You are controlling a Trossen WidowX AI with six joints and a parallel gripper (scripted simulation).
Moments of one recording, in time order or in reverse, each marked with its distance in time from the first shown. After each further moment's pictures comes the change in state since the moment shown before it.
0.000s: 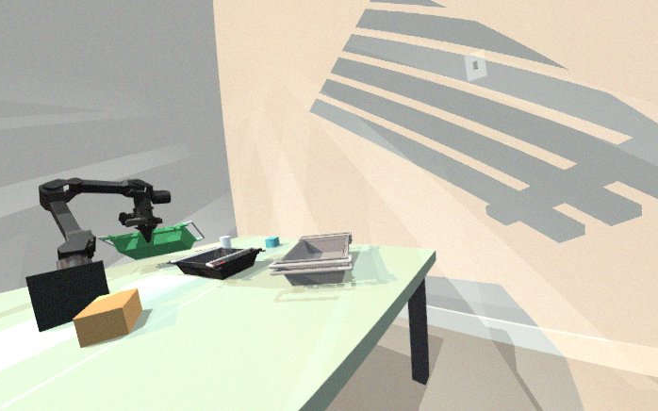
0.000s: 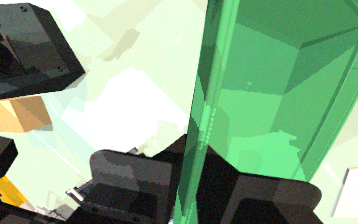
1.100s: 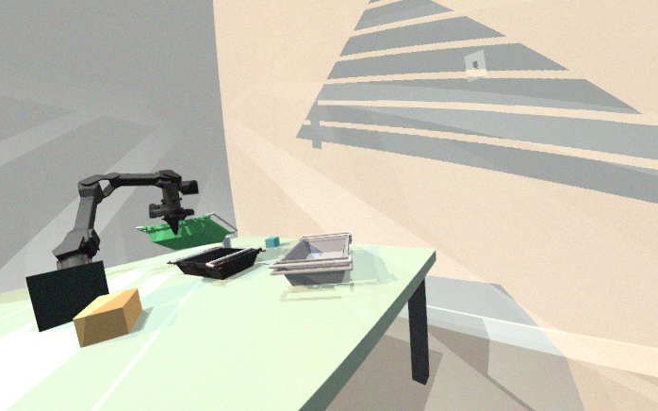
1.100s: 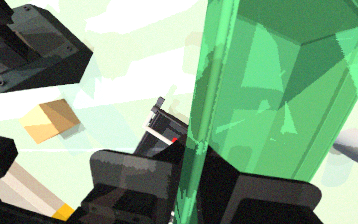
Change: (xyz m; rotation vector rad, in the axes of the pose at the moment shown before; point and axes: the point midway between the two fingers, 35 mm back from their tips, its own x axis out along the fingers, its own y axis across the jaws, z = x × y) arm -0.014 0.045 -0.123 0.365 0.006 0.032
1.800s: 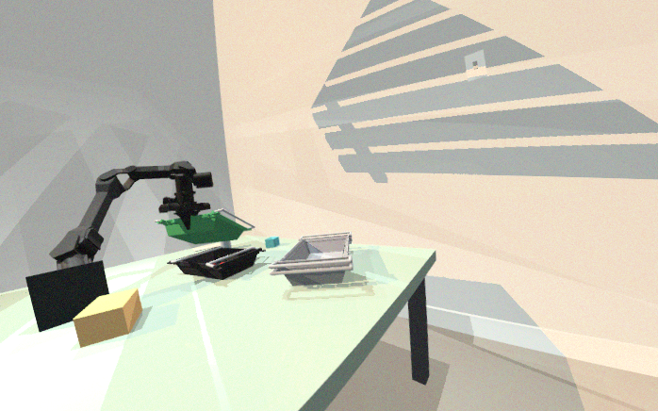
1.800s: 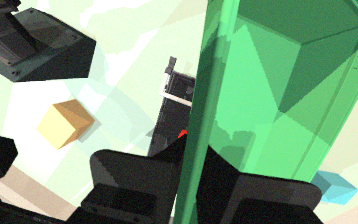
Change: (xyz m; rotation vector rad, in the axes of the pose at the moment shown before) arm -0.008 0.033 -0.083 0.228 -0.033 -0.005
